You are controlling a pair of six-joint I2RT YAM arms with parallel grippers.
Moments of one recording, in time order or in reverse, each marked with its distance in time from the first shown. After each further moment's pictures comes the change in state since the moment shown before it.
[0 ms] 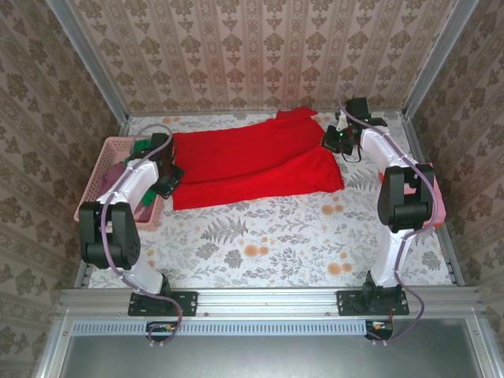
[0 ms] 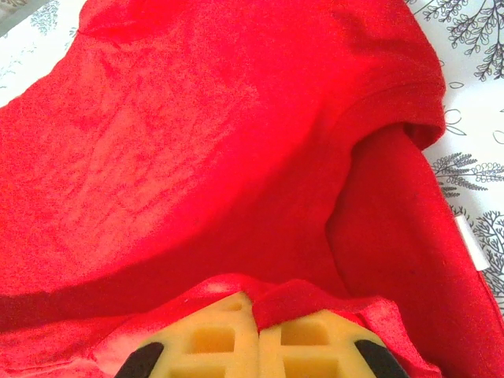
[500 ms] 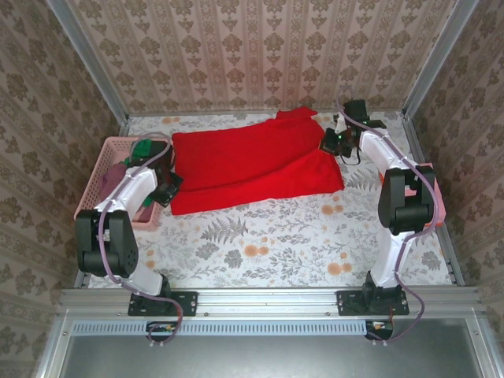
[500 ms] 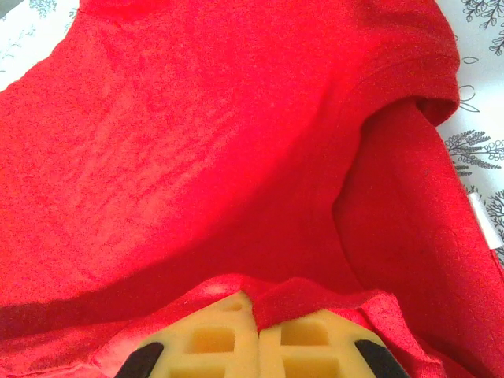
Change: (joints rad) left arm 0.003 -0.072 -0.089 0.000 -0.003 -0.026; right arm 0.013 -0.033 -0.043 0.002 0.000 0.000
